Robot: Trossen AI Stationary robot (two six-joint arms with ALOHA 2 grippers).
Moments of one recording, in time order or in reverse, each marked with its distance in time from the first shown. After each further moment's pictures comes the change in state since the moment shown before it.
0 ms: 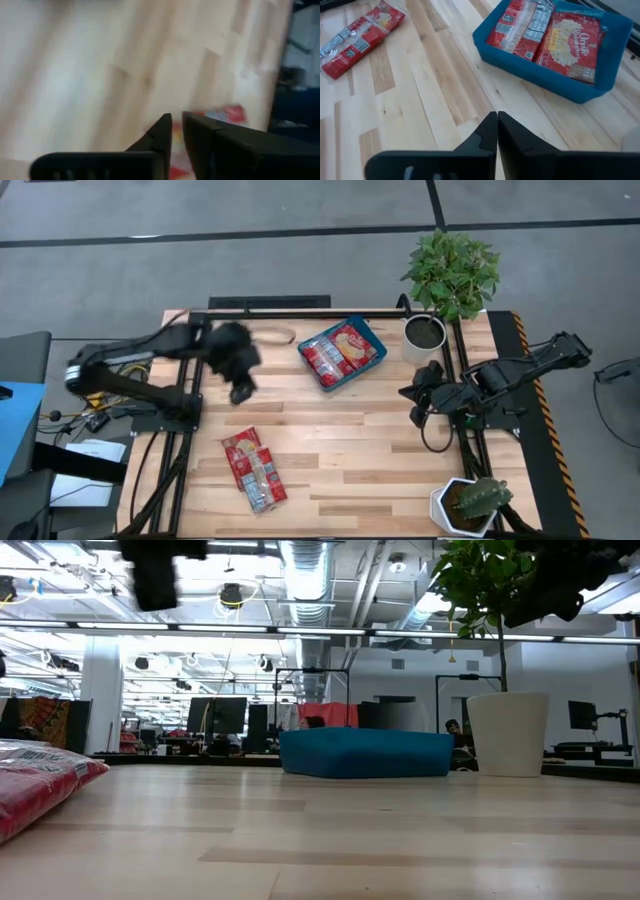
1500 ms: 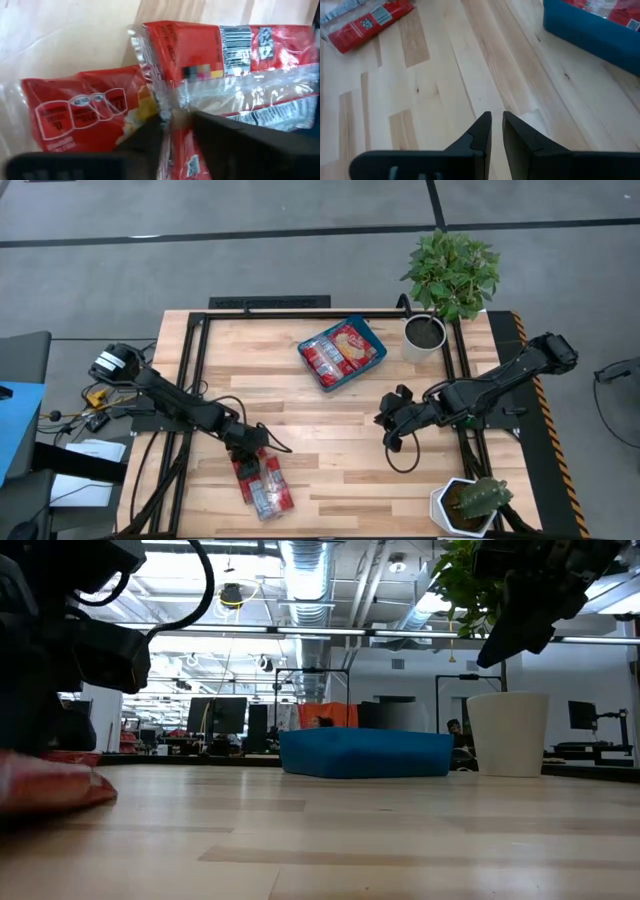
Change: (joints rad) left arm -0.577 0.386 -0.566 0.816 -0.019 -0.529; right arm 0.002 0.373 0.000 0.311 -0.203 -0.012
